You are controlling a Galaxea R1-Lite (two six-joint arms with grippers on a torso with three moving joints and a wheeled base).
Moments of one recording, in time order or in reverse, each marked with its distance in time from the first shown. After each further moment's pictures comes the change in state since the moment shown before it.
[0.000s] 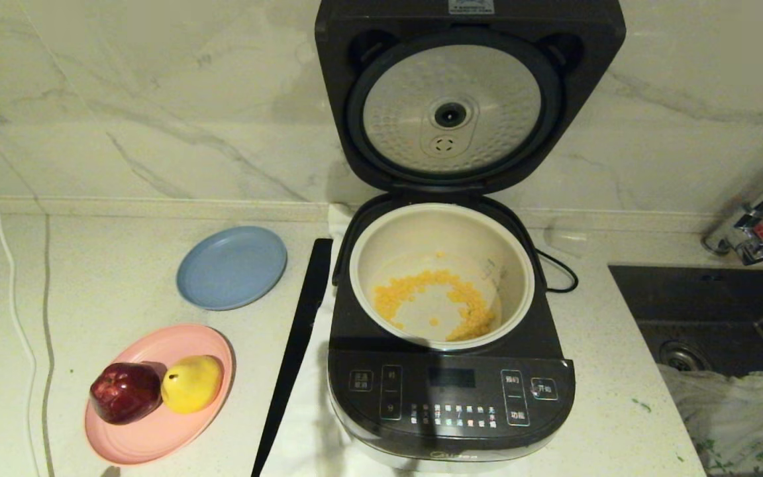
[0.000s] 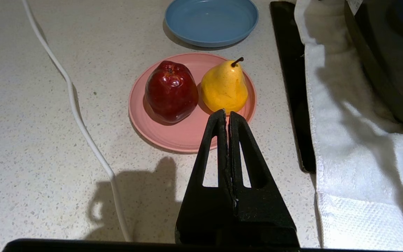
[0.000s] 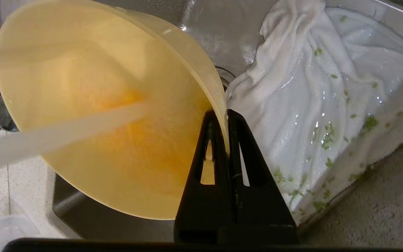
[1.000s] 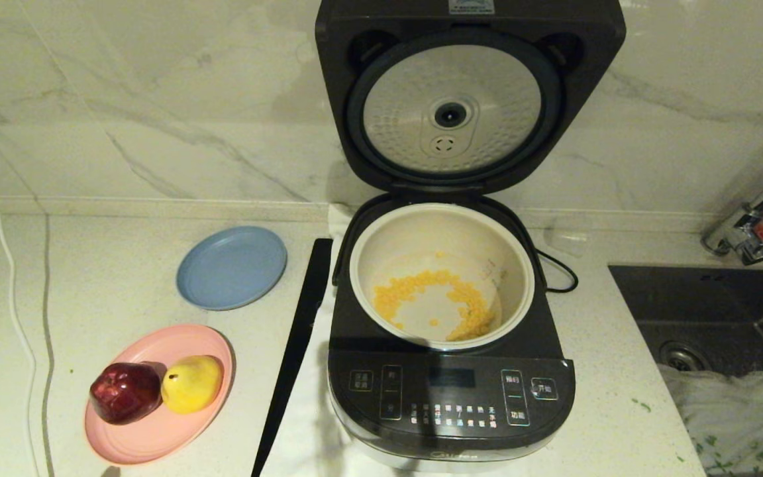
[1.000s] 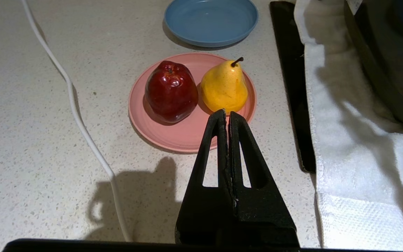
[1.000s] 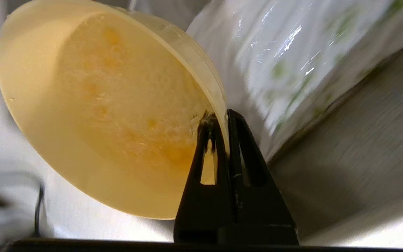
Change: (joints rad) left arm 0.000 0.000 0.000 0.000 0.000 0.000; right arm 0.087 -0.282 0.419 0.085 -0.008 -0.158
